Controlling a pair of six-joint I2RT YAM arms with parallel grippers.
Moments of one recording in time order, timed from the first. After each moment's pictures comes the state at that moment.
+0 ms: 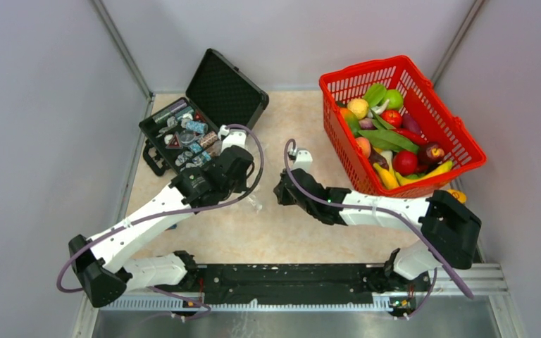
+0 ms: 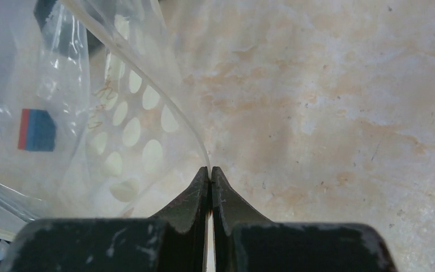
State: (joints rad) left arm -0.83 1.14 1.11 -0.80 -0.49 -0.54; right arm 1.06 1.47 0.85 0.04 0.40 0.78
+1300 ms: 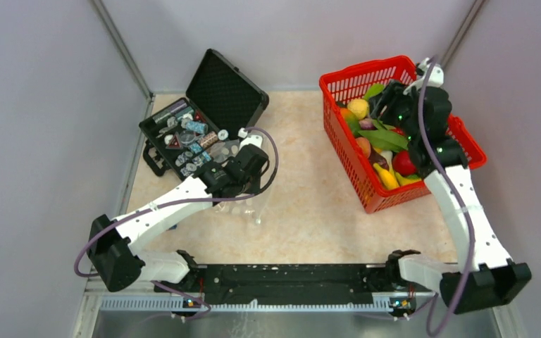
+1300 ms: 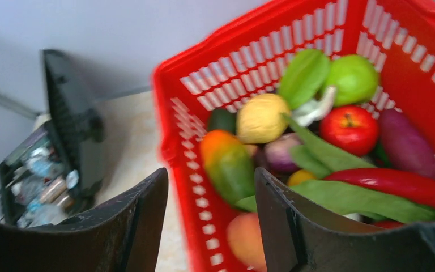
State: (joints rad) left arm -0.83 1.29 1.09 -0.71 -0.36 -0.55; right arm 0.25 1.10 1.26 -0.36 0.10 0.37
